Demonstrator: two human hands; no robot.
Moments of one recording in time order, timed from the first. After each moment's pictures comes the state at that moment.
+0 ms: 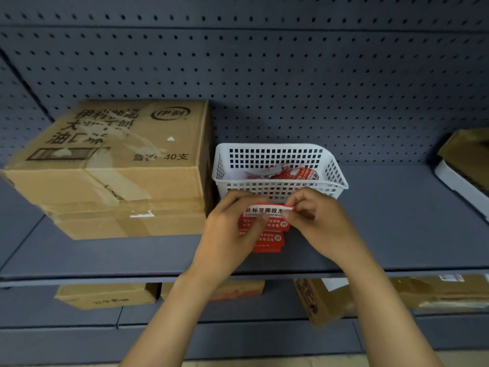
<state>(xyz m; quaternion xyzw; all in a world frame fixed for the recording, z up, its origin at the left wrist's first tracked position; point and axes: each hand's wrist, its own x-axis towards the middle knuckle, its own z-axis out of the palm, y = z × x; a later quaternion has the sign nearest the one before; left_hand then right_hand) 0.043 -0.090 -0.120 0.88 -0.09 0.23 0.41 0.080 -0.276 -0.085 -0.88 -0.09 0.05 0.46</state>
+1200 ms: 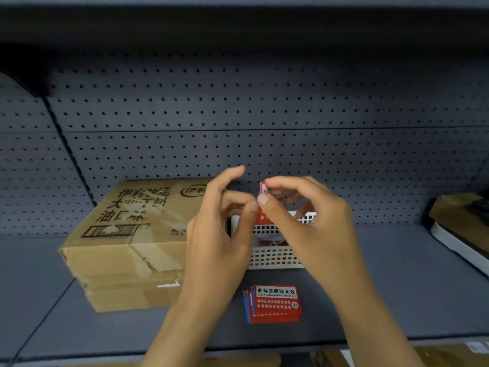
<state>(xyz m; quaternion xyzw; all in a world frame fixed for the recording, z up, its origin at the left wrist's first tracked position) 0.026 -0.066 0.020 0.74 -0.11 0.36 0.56 0.049 -0.204 0.039 -0.78 -0.21 -0.23 0.55</state>
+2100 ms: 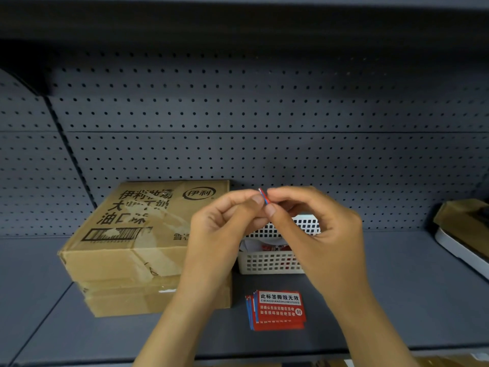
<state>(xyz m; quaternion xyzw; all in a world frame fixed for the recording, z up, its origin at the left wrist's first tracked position) 0.036 -0.060 0.035 0.58 -0.05 0.17 0.79 0.055 -0.199 0.031 -0.72 -0.28 -0.30 0.56</state>
